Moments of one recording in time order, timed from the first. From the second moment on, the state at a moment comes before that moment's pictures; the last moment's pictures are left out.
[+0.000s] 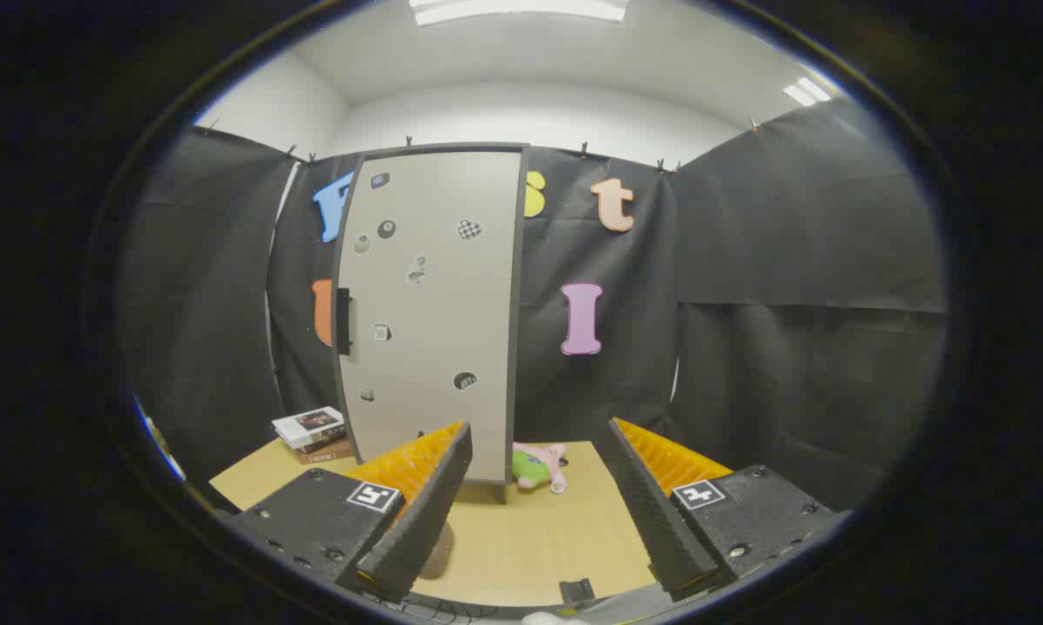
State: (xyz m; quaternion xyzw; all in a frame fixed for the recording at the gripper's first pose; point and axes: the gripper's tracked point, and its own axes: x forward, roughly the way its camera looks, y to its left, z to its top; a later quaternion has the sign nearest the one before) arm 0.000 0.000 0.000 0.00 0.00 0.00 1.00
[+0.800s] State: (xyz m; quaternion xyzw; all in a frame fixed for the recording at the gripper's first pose) arm 0.017 0.033 -0.005 0.00 0.01 -0.01 1.00
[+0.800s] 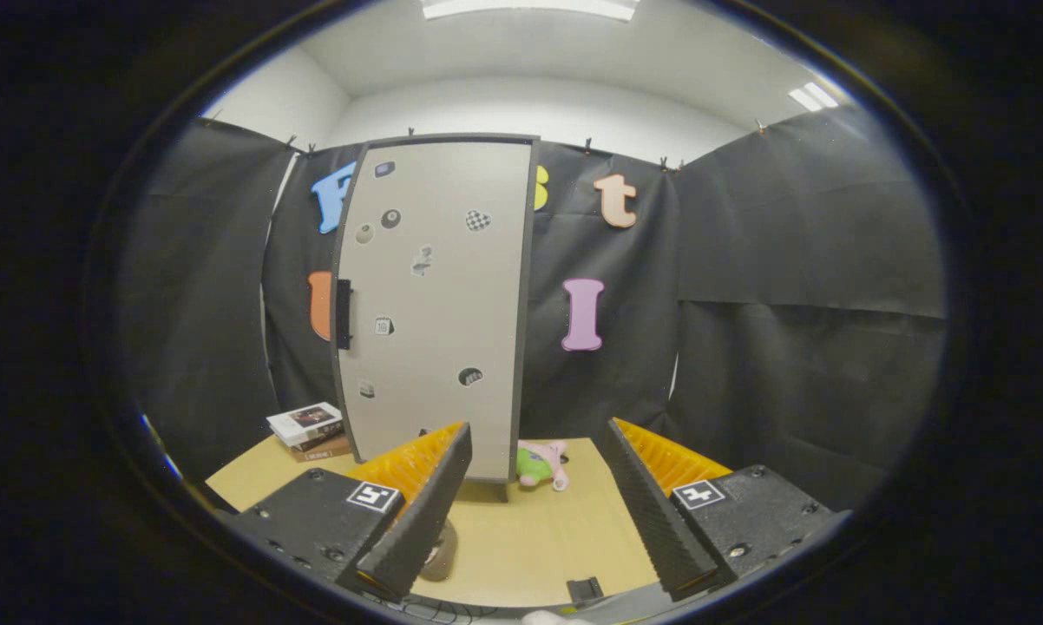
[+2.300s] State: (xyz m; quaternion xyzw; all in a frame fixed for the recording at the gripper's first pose) arm 0.309 0.382 0.050 0.04 0.04 0.16 0.99
